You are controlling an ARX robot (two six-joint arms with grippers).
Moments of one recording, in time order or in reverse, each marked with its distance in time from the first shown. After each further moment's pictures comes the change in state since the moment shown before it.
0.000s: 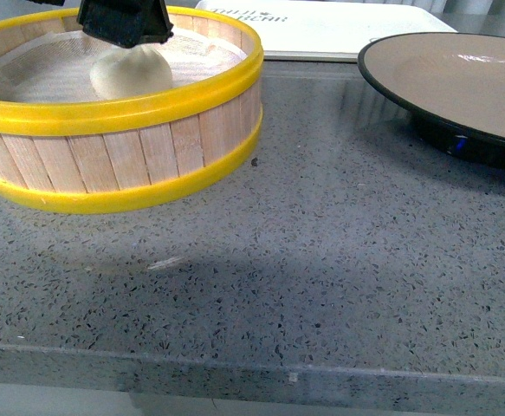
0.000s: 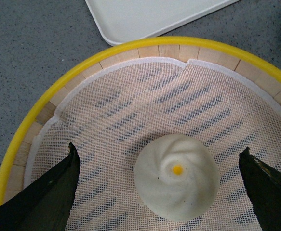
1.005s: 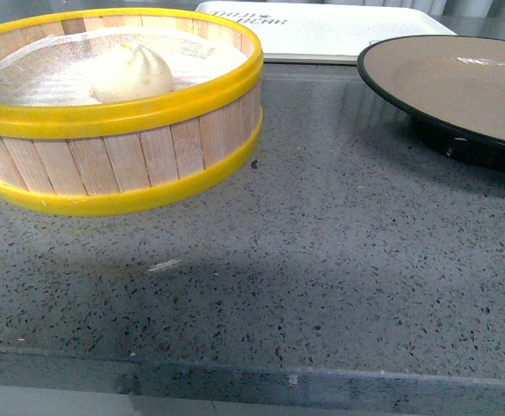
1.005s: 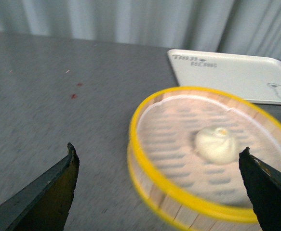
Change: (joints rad) left arm 0.068 -0.587 -0.443 0.314 -0.066 -0.216; right arm 0.000 0.000 0.000 0.000 0.000 0.000
